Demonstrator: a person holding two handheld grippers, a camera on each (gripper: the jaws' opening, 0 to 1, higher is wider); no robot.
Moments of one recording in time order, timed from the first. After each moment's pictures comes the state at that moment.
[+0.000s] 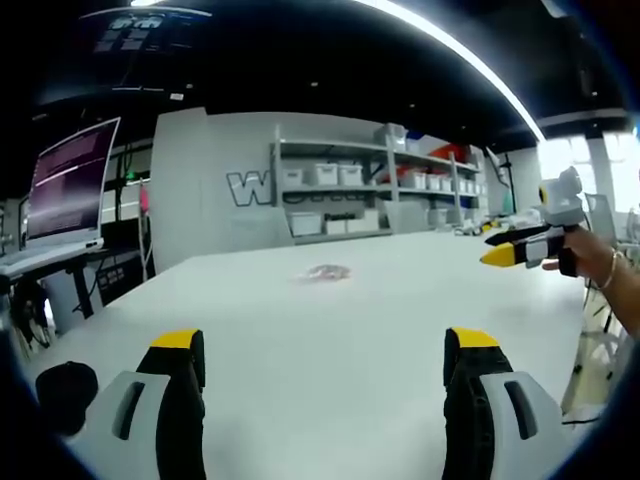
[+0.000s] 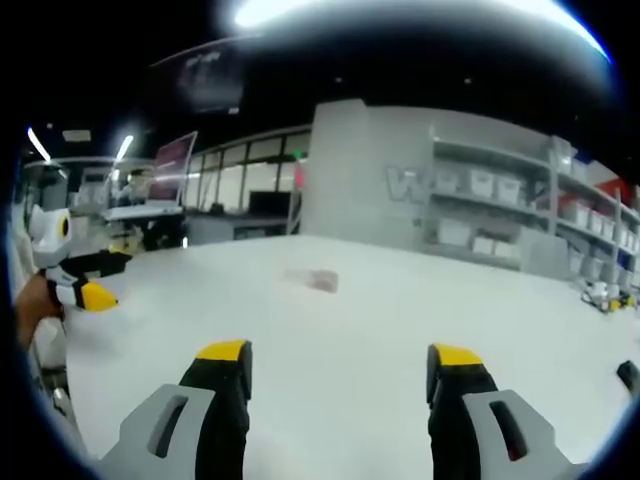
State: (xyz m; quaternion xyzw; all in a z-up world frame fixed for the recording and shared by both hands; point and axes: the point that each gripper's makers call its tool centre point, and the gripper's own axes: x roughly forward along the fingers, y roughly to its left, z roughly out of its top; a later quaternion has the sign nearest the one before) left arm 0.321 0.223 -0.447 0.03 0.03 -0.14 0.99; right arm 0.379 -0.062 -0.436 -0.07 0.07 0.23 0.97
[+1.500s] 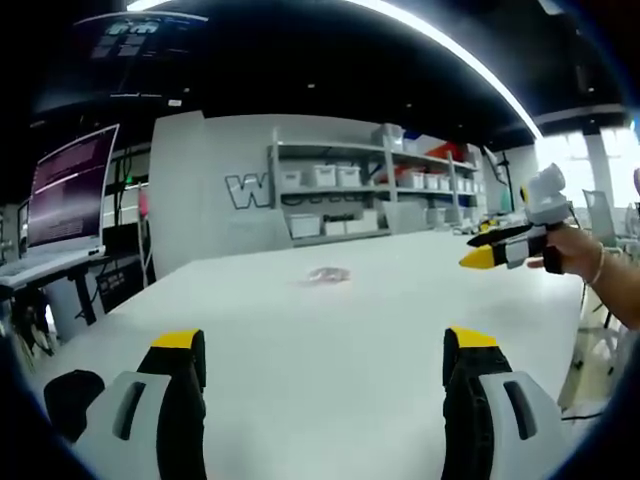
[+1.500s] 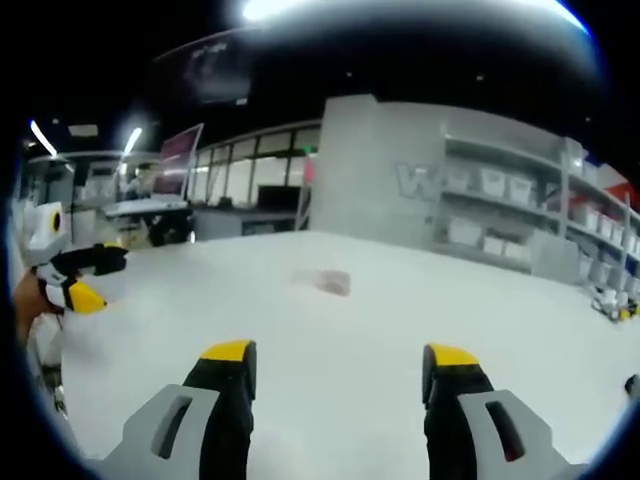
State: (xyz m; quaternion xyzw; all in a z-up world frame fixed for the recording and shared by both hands) left arm 0.317 0.226 -0.442 0.04 0.03 -0.15 0.99; right arm 0.398 -0.037 -0.437 -0.08 0.08 0.25 0.96
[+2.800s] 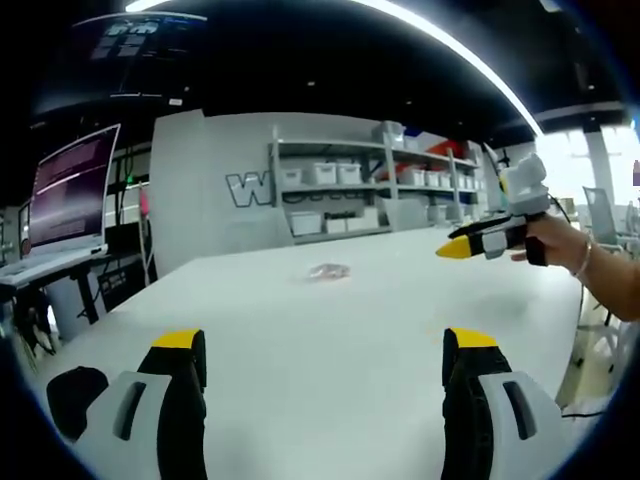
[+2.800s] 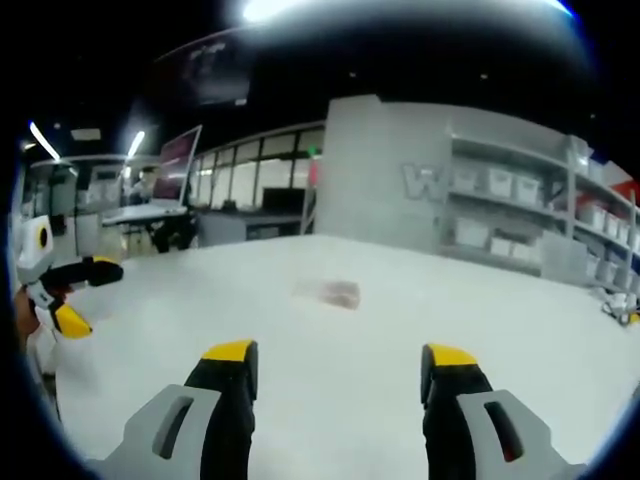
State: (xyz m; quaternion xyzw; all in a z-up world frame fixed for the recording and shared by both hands) left arm 0.313 0.229 -0.445 0.04 0.03 -0.14 0.99; right arm 0.424 -0.013 -0.429 -0.08 0.08 0.26 0.96
